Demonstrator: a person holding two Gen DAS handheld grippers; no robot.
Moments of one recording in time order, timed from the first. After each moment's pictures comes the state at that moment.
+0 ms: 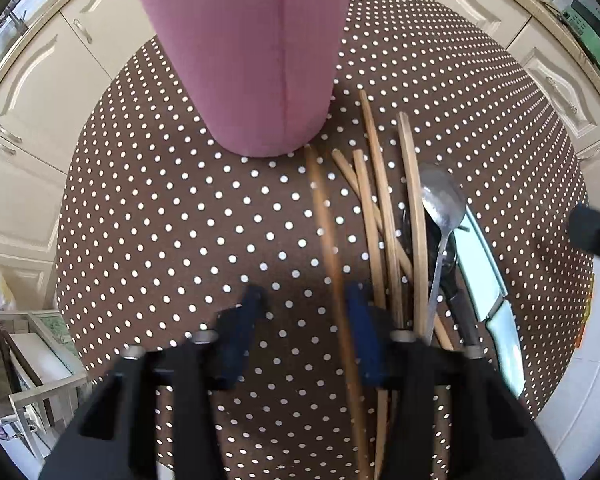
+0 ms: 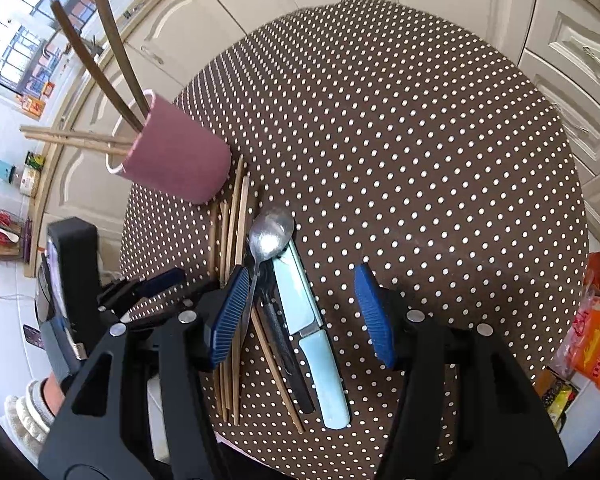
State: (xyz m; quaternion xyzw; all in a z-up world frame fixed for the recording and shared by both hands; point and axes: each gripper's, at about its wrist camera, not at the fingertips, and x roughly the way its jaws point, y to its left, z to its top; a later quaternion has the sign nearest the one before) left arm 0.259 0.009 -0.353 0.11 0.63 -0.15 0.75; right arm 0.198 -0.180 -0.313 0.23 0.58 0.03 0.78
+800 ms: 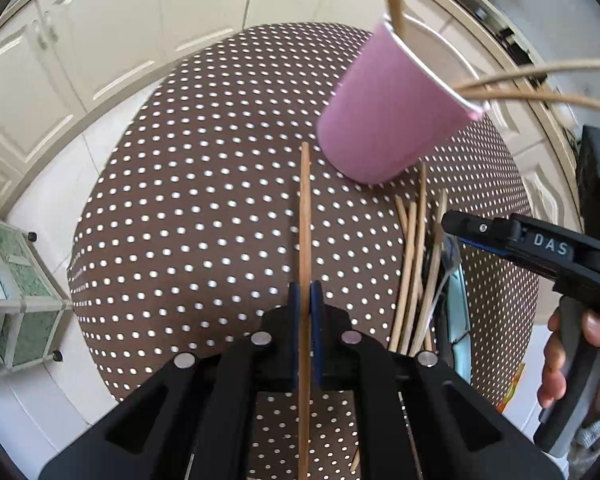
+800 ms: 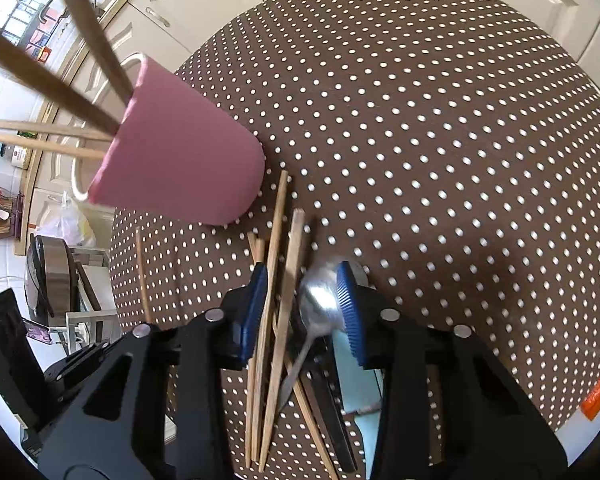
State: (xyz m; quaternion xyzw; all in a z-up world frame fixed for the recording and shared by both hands) left arm 0.251 0.080 -0.334 -0.10 0.62 -0.10 0.77; right arm 0.288 -0.103 -0.355 0.21 0.61 0.06 0.76
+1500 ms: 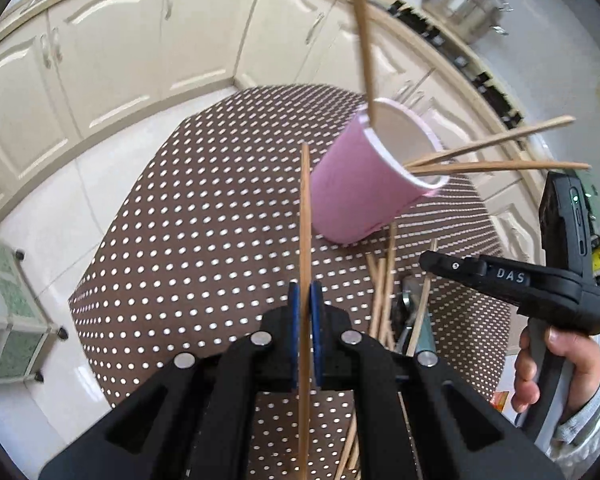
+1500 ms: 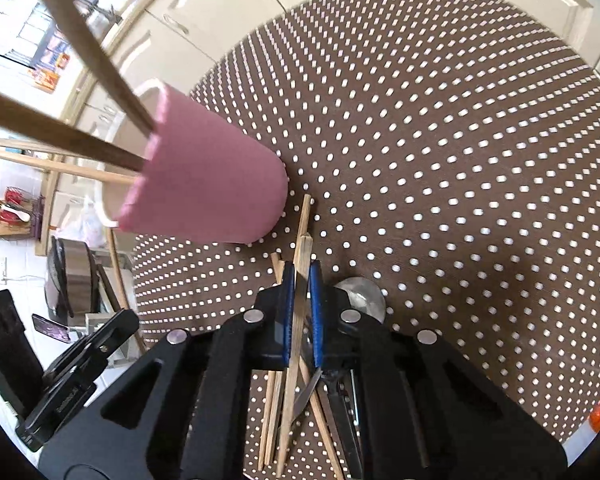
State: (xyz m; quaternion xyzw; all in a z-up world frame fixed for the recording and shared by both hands) left arm 0.248 0.127 -0.293 -0.13 0.54 -0.13 0.82; right arm 0.303 -0.087 -0.348 0.24 0.58 0.09 0.77
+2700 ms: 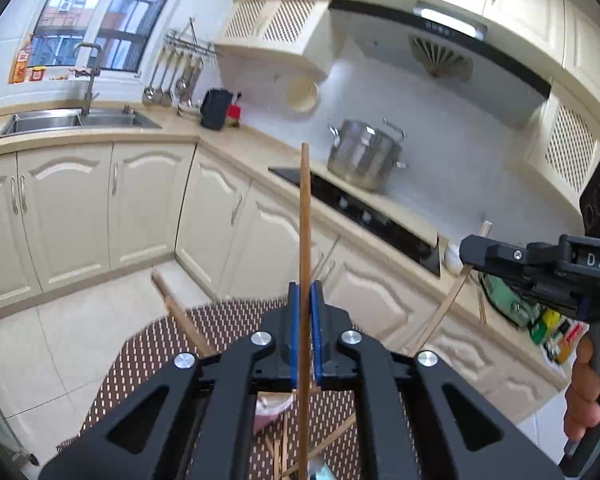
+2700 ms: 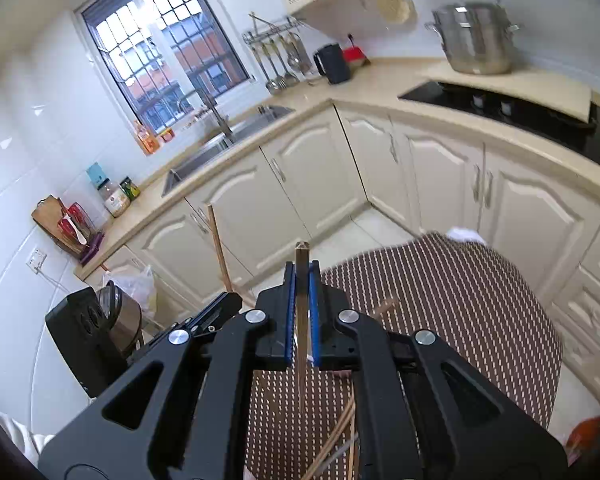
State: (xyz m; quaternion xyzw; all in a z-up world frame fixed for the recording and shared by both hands) left arm 0.257 0.093 -0.136 -0.16 0.25 -0.19 0.94; right arm 0.270 -0.118 -0.100 0.16 0.31 0.16 0.92
